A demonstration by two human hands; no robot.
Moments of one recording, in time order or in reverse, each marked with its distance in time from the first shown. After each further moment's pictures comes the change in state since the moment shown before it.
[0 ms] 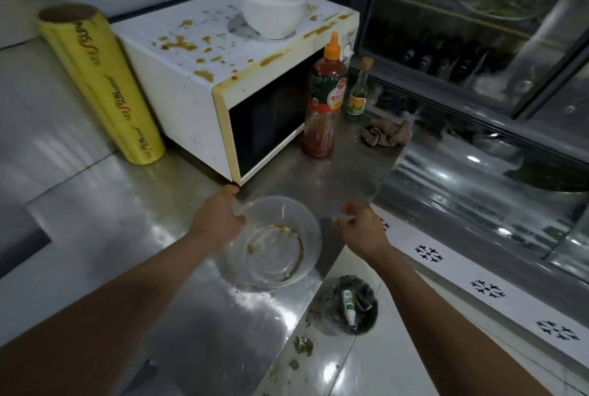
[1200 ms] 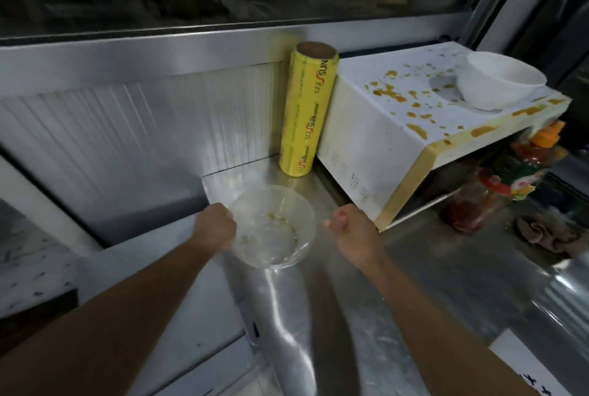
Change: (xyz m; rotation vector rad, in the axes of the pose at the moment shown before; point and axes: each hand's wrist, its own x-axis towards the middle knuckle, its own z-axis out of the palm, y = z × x) left_hand -0.029 -0.205 -0.137 -0.340 0.287 -0.588; right_hand 0.000 -0.216 0.166 -0.132 -0.265 -0.401
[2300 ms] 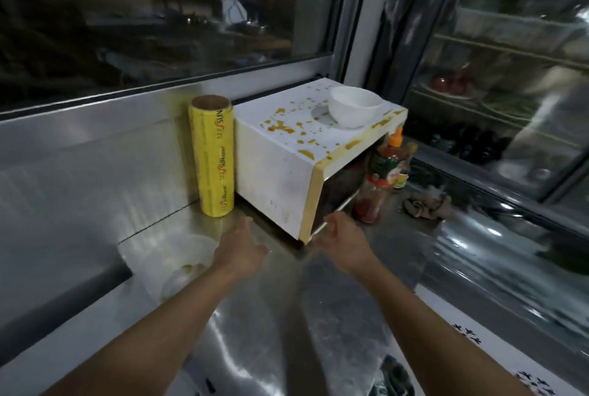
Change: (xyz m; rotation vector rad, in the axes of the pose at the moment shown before) left_hand -0.070 0.104 0.053 0.188 -0.244 0.471; right_hand -0.051 0.022 -0.090 0.037 0.227 0.141
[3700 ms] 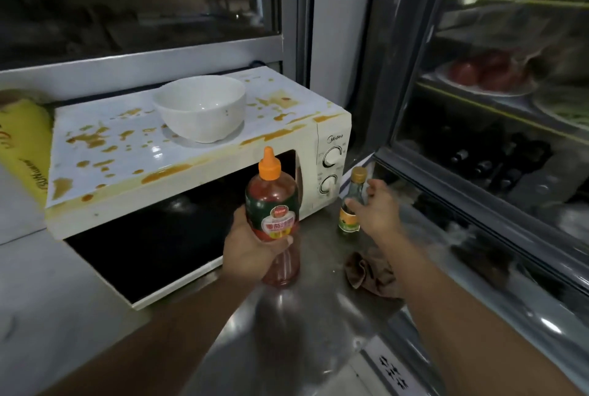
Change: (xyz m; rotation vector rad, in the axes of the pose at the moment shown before) left_hand 0.162 0.274 0.252 -0.485 0.397 -0.053; right_hand 0.321 0.291 -0.179 0.272 0.118 0.022
